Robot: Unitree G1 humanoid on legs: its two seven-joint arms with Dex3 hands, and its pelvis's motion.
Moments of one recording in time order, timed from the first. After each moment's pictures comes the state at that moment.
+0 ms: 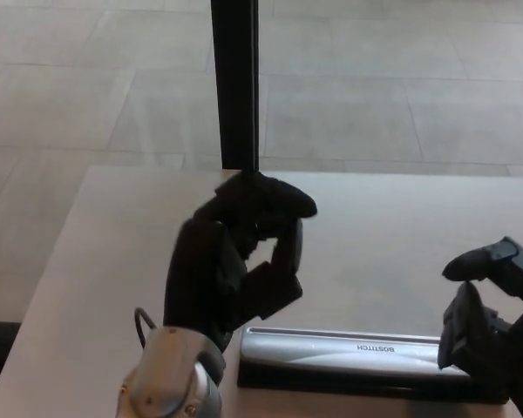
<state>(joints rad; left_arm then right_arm) -0.14 -0.05 -0.24 -0.36 -0.20 0.32 0.10 0.11 -0.16 0.00 -0.45 0.33 0.25 -0.06</state>
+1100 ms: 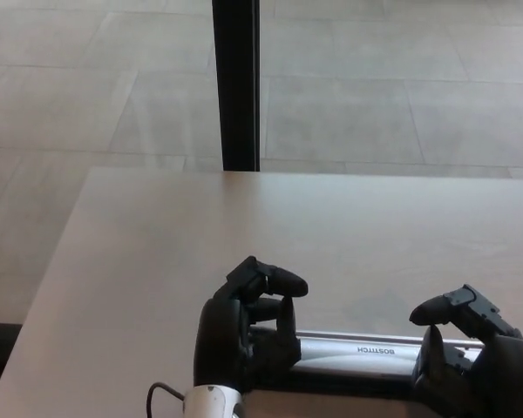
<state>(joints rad) -0.11 -0.05 -0.35 0.09 -0.10 0.05 0.31 0.12 -0.01 0.03 -0.13 0.15 -0.01 -0.08</state>
